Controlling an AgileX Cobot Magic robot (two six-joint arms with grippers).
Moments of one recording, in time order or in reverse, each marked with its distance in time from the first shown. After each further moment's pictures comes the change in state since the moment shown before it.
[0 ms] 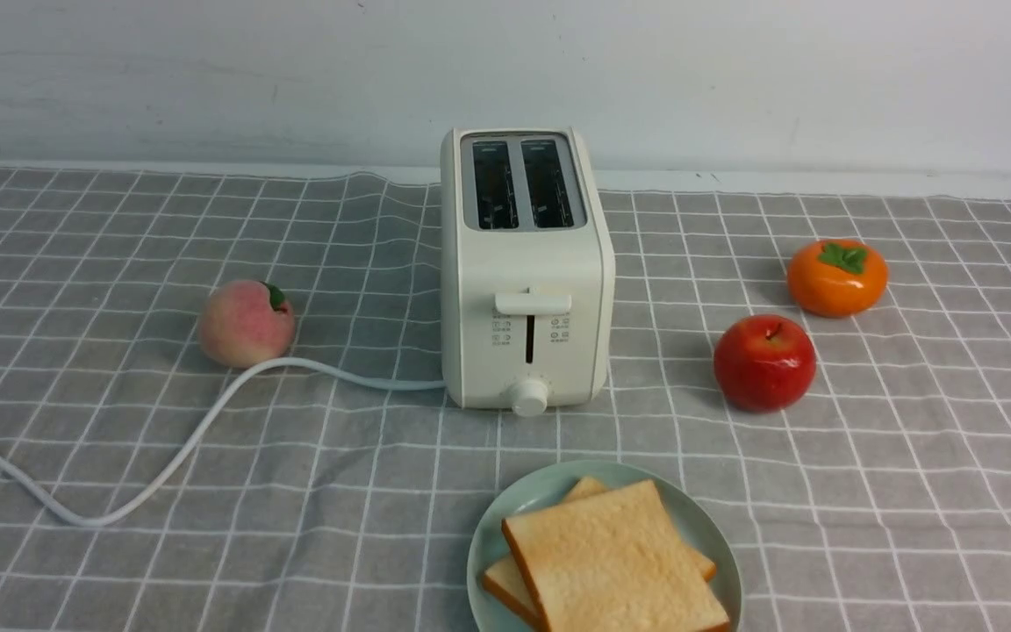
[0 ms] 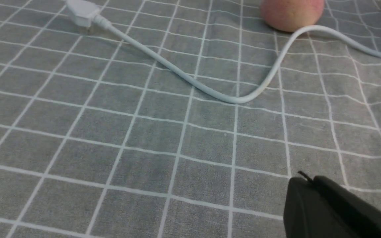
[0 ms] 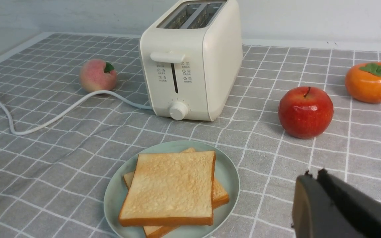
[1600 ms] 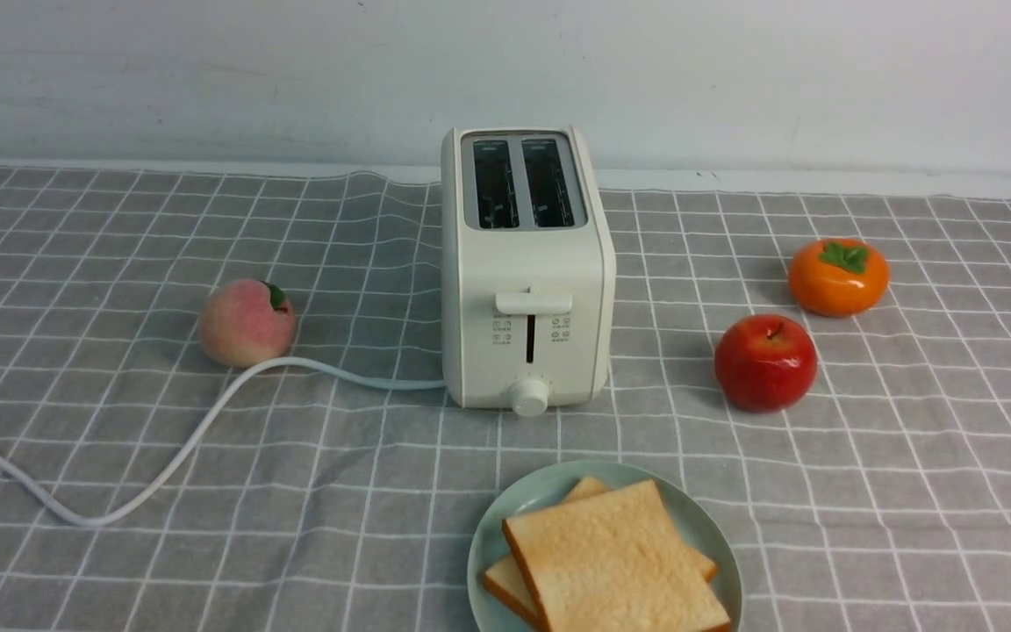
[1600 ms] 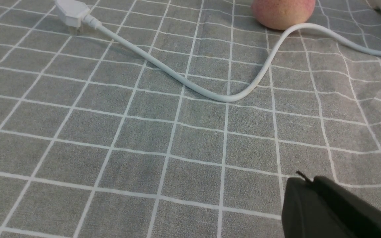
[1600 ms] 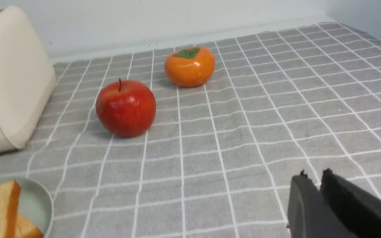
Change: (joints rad) right arm -0.069 -0.090 0.379 -0.844 -0.355 0.802; left arm -0.033 0.000 0.000 0.000 0.000 0.000
